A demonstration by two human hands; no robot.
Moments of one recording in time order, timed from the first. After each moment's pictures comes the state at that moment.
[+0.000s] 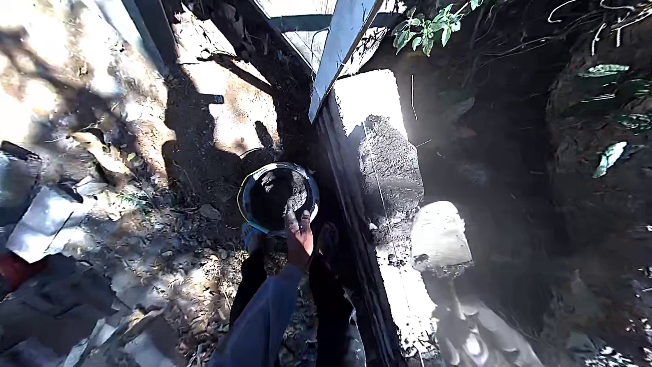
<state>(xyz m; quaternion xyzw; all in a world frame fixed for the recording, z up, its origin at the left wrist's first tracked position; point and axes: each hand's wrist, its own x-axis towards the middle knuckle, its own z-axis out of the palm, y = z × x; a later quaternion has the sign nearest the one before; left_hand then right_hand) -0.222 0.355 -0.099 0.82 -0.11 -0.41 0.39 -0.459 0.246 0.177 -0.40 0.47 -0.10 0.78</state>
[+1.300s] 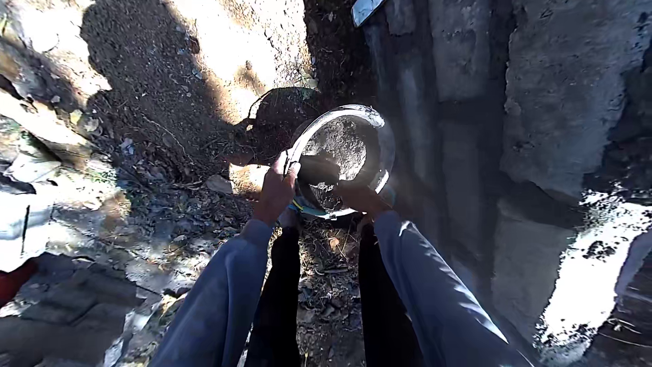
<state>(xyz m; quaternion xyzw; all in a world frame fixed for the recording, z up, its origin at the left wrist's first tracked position) 0.003 0.448 -0.265 0.75 -0.25 -0.58 0.19 -0.216 0.376 -0.293 -0.58 0.47 0.38 0.55</state>
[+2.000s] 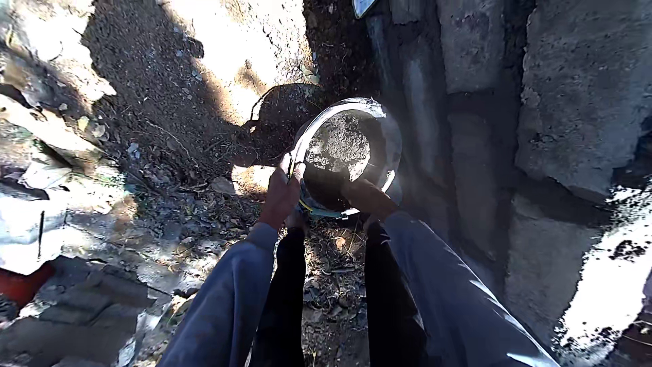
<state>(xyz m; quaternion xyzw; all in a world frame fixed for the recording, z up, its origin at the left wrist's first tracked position) -0.001 0.447 -0.268 0.76 -0.22 -0.58 0.20 -0.234 0.386 -0.319 -0.67 0.41 0.36 0.51</state>
